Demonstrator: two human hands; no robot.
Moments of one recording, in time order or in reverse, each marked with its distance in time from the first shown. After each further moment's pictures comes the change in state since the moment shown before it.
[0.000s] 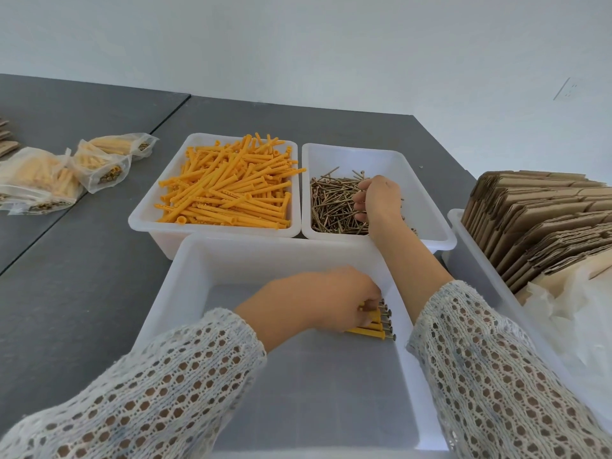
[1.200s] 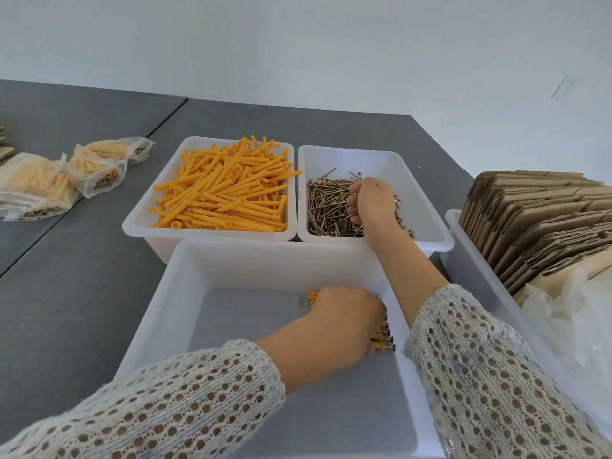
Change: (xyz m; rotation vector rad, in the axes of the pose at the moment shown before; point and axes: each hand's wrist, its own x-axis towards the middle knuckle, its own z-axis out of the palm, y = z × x) left_hand 0.009 0.021 0.036 0.308 0.185 -0.107; right_hand 0.003 0.004 0.003 -0.090 -0.012 -0.072
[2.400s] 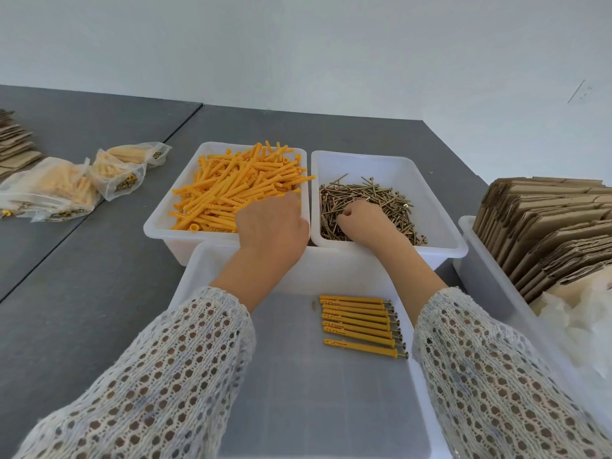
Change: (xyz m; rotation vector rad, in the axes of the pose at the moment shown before) left_hand 0.003 -0.111 -0.044 0.092 0.608 -0.651; right_hand -0.005 0.012 0.007 -0.887 -0.371 -0.292
